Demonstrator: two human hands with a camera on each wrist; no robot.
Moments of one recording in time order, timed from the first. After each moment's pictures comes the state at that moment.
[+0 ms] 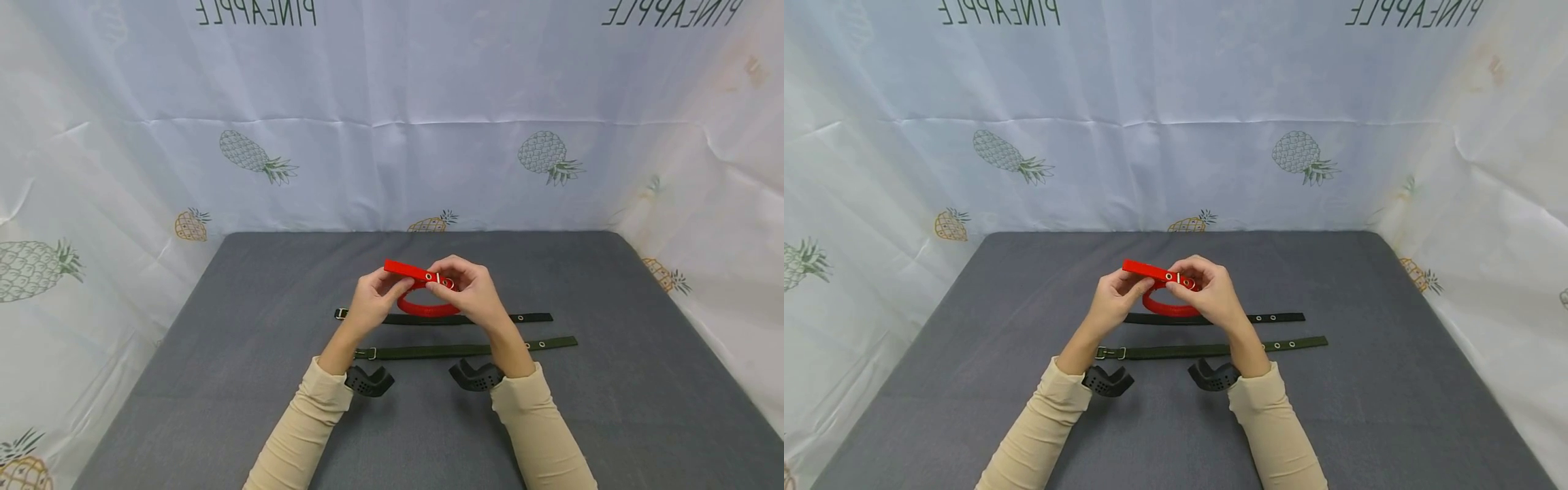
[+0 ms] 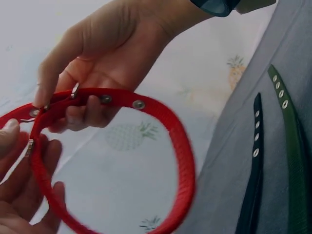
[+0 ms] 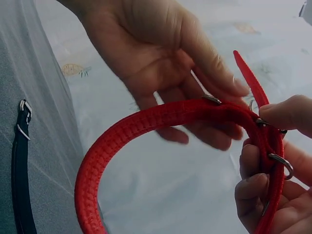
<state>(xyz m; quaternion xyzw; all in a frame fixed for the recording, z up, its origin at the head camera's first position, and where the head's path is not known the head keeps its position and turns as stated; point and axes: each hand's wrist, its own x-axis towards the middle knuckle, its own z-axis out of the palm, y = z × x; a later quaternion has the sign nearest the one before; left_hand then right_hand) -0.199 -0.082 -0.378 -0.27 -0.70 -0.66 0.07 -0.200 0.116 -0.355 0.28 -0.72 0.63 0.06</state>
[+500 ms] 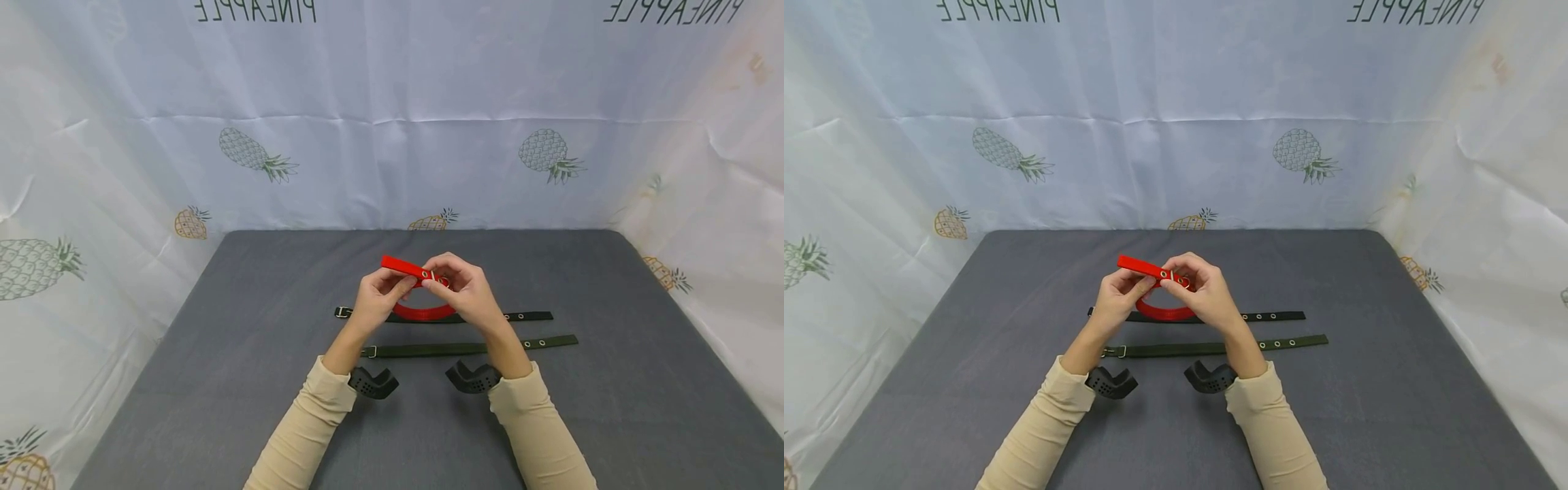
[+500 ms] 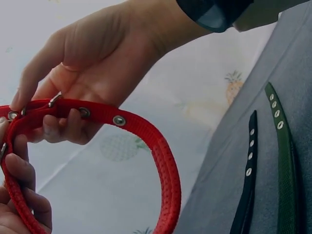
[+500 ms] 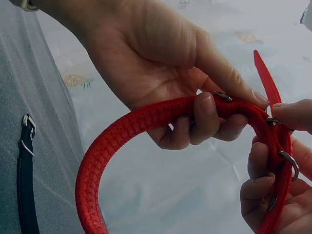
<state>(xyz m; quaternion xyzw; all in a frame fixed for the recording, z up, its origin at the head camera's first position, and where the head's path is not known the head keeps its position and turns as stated) -0.197 -0.074 -0.380 -0.26 -0.65 -0.71 0.07 -0.197 0.108 -0.354 0.31 -0.71 0.63 0.07</state>
